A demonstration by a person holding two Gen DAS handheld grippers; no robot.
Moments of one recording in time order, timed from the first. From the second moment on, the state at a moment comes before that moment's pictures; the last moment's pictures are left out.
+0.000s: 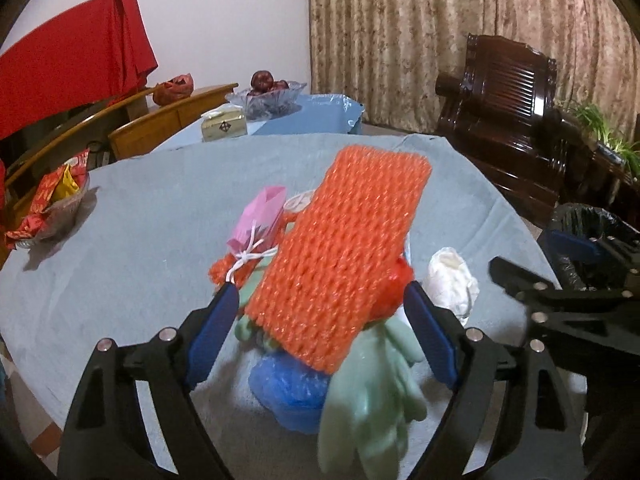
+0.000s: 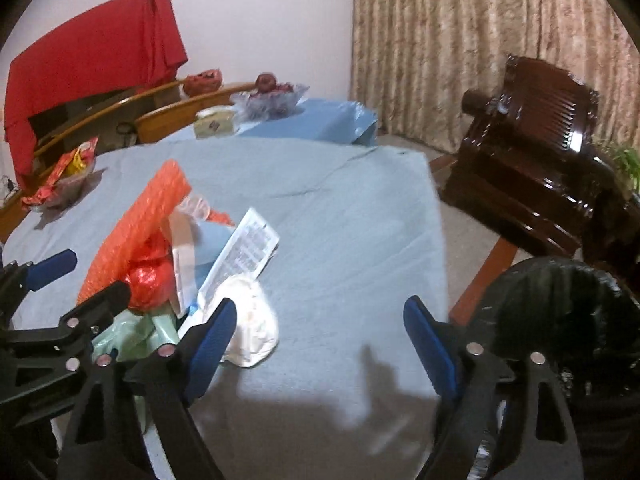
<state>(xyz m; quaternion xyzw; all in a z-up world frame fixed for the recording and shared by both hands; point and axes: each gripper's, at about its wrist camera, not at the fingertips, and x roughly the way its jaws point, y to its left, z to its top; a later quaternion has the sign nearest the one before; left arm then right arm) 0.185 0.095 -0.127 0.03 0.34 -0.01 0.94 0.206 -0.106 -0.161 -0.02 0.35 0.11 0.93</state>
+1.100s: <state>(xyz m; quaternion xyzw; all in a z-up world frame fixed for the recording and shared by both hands) 0.178 0.142 -0.141 0.00 0.34 0.01 0.94 0.222 -0.074 -0.188 -0.03 0.40 0.17 0.90</state>
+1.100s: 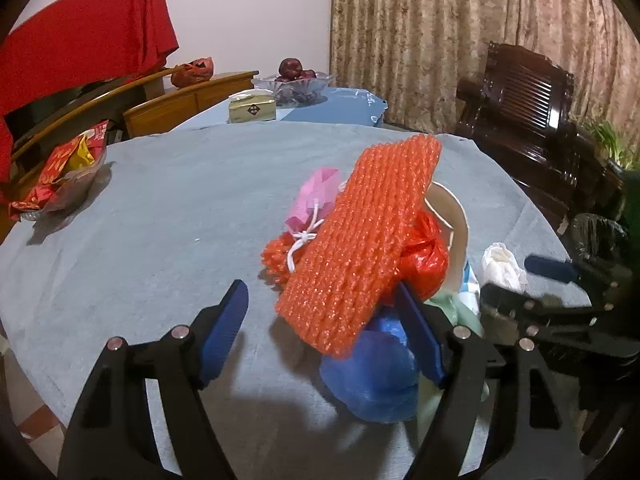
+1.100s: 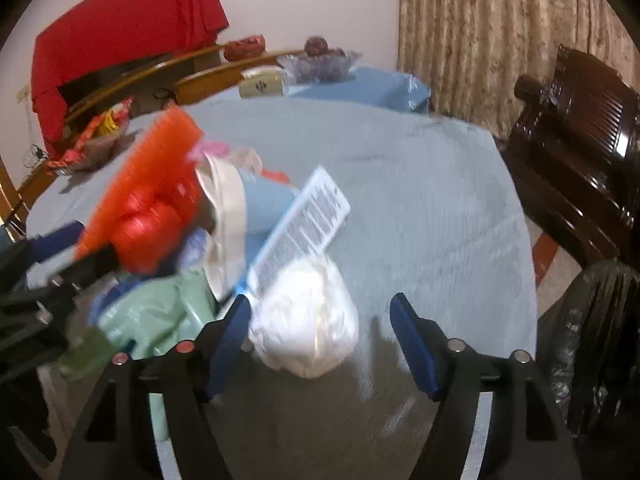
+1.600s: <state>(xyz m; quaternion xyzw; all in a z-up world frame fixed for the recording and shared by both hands) 0.186 0.143 -0.143 -0.02 0.35 -0.02 0.93 0.209 -0.087 -0.160 -0.01 0.37 0.20 0.91</state>
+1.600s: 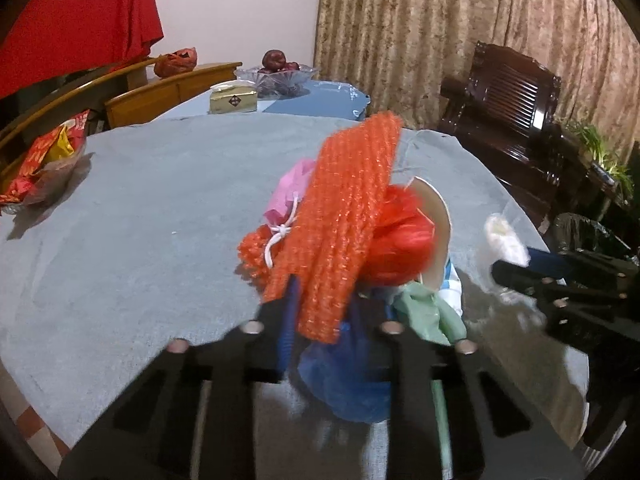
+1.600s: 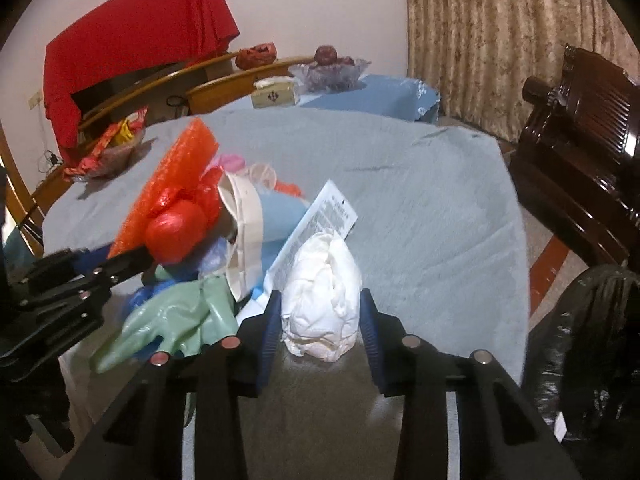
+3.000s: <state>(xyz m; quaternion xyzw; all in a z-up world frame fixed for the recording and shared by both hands) 0.150 -0.054 -0.060 0.01 0.30 -0.22 0.93 0.106 -0.290 -0.069 0.04 0.28 0.01 0.96</state>
